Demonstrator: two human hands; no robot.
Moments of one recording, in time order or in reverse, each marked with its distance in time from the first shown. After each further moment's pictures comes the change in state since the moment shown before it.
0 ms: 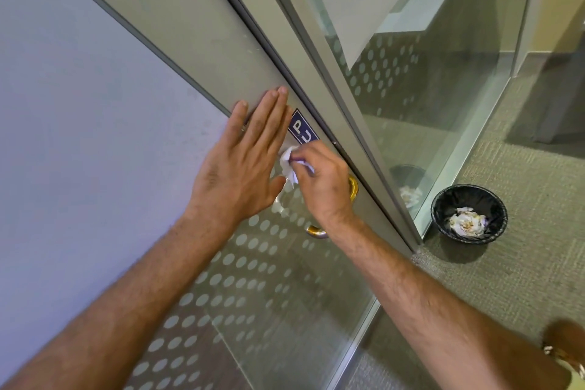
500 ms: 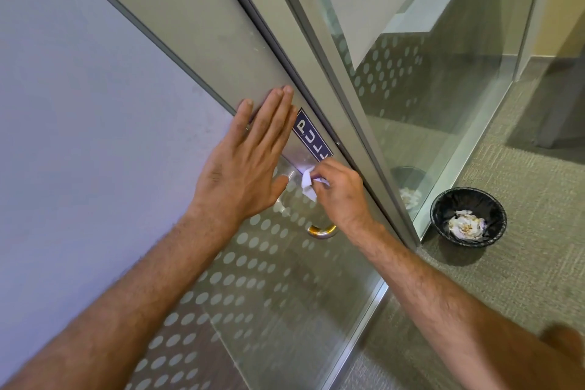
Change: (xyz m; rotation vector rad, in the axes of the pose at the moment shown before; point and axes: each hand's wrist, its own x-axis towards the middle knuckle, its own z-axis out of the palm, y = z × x) left_hand -0.002 0.000 0.000 -0.010 -0.003 0.010; right_hand -0.014 0.028 -0.018 -0.177 -0.217 0.027
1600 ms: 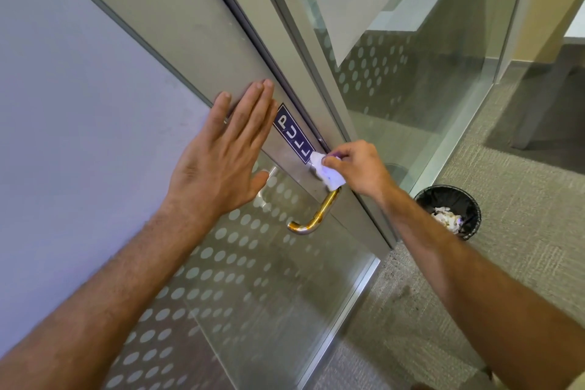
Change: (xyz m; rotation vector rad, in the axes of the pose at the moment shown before) left_hand 0.000 0.002 -0.002 -0.008 -0.031 -0.012; right_hand 0.041 0.058 -0.053 0.062 -0.244 0.388
